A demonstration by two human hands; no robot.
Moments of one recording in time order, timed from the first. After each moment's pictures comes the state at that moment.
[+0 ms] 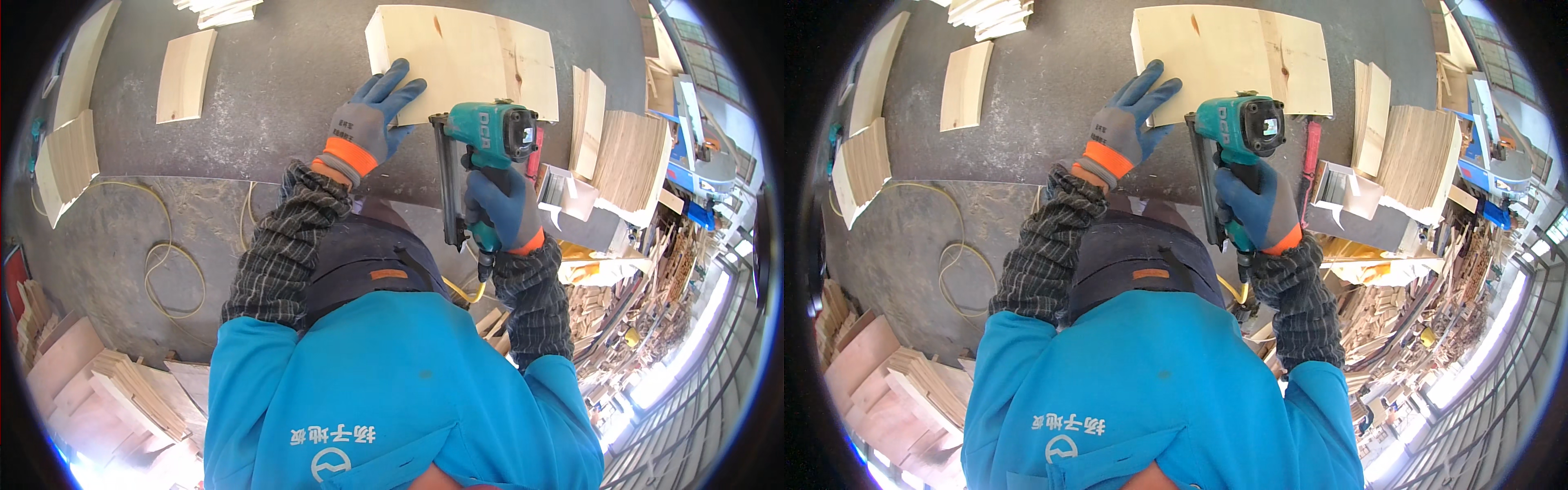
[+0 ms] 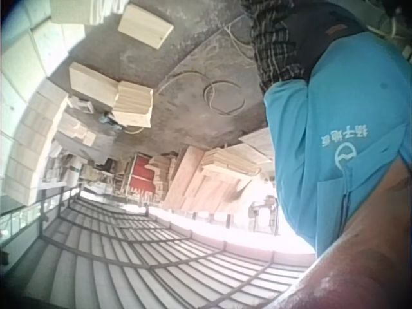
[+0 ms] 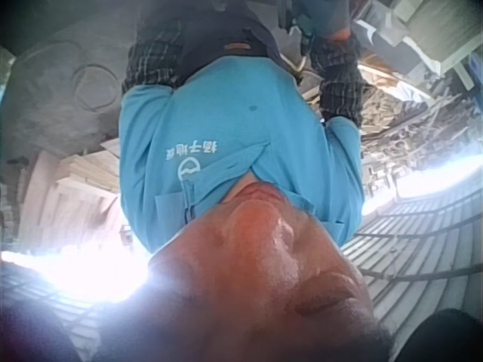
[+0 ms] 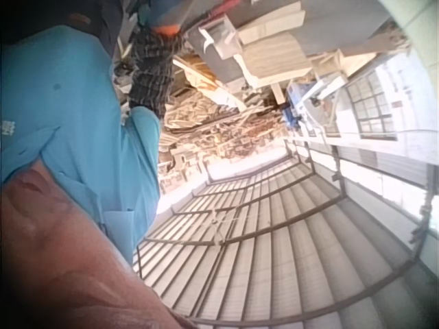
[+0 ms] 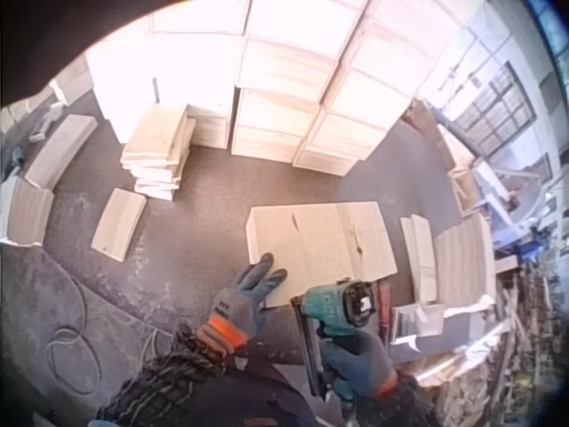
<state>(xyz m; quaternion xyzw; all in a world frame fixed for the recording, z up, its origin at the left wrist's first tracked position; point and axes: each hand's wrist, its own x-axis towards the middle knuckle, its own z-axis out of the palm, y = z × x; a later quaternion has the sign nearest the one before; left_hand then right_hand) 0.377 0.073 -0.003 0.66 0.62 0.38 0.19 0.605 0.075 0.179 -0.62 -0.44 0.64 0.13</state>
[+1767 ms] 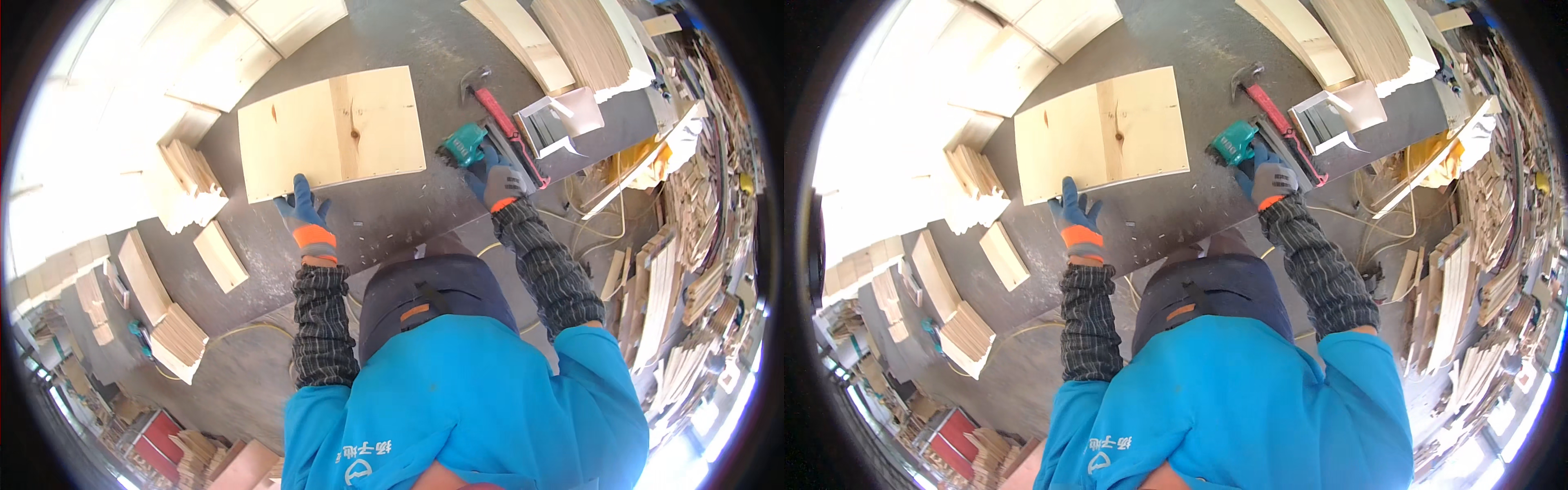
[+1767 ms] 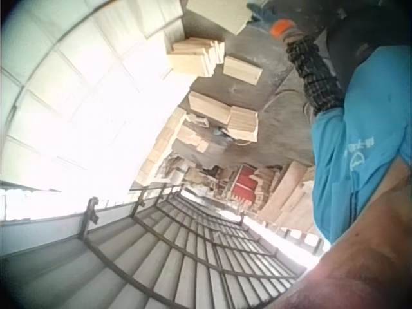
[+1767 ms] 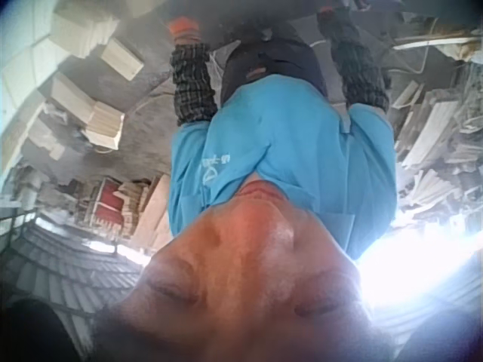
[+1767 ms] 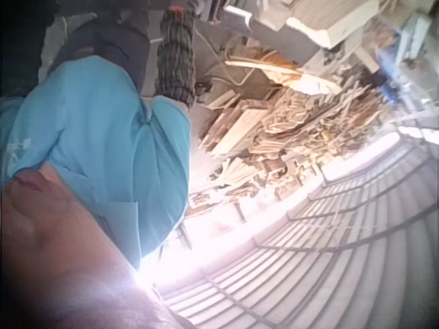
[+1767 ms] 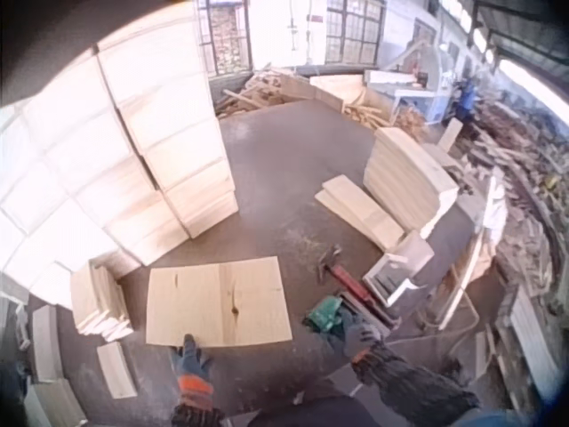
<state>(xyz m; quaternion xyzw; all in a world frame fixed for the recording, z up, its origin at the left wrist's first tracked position) 0.365 0.121 0.019 0.17 0.67 0.53 0.50 0.756 0.076 -0.011 -0.78 -0.60 0.19 0.01</state>
